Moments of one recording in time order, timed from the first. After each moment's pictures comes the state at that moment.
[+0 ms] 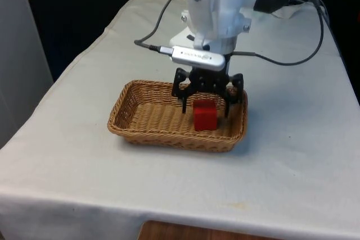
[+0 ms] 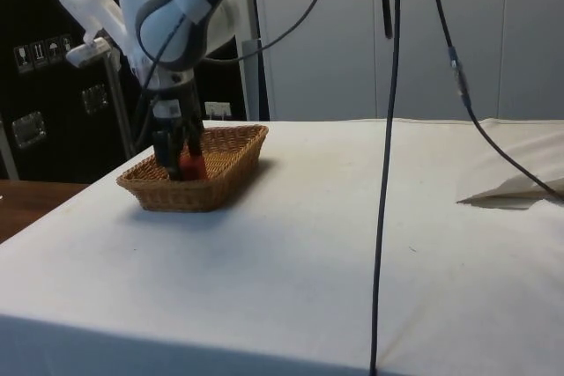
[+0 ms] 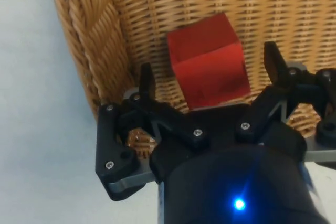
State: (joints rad) arm 0.20 0.76 -0.25 -1.59 0.08 2.36 -0.14
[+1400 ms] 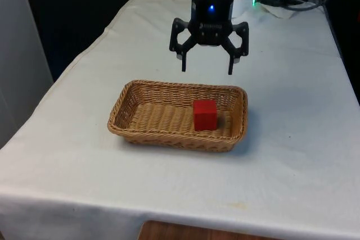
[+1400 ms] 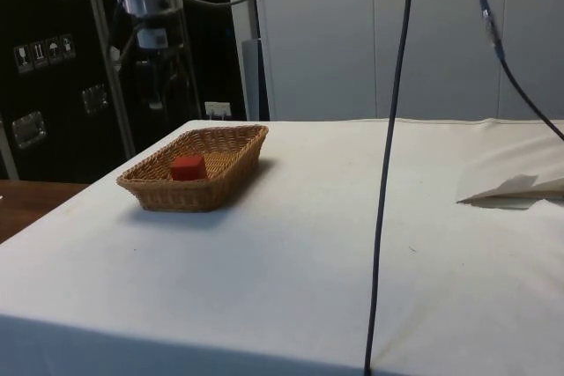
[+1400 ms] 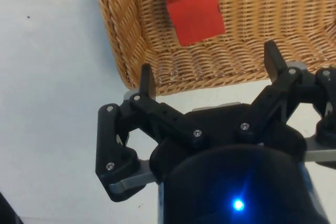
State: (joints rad) arm 0.20 0.57 -0.26 -1.60 0.07 2.21 -0.15
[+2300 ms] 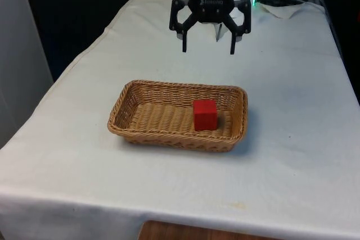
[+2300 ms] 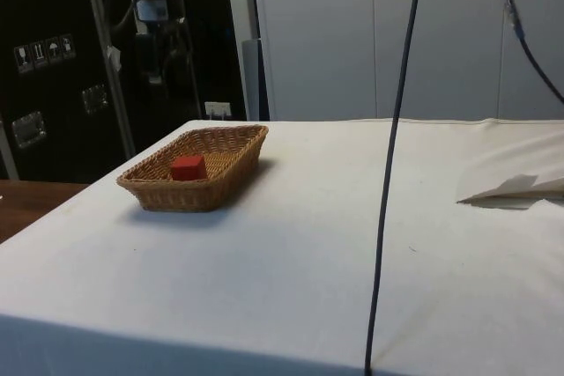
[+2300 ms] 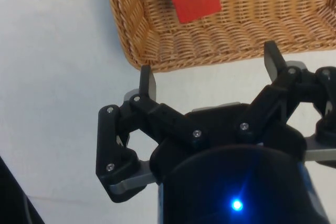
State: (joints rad) arm 0.20 0.49 -0.26 -1.62 0.07 2.17 -0.16
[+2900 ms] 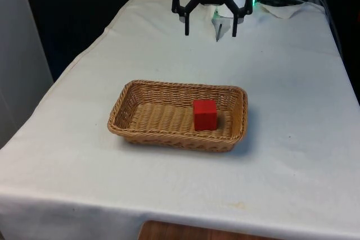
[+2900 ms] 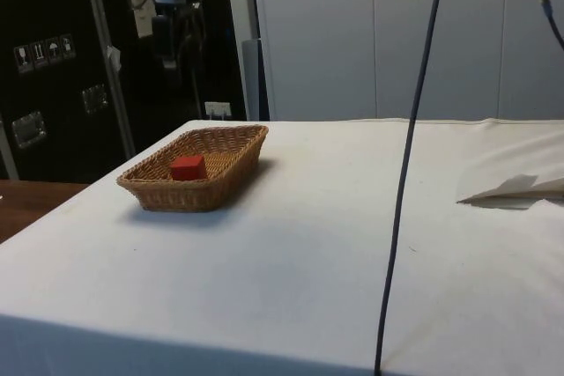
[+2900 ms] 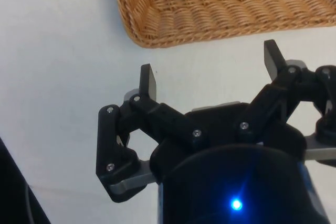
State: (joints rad) arm 0.20 0.35 -0.25 -1.78 0.05 2.23 -0.17
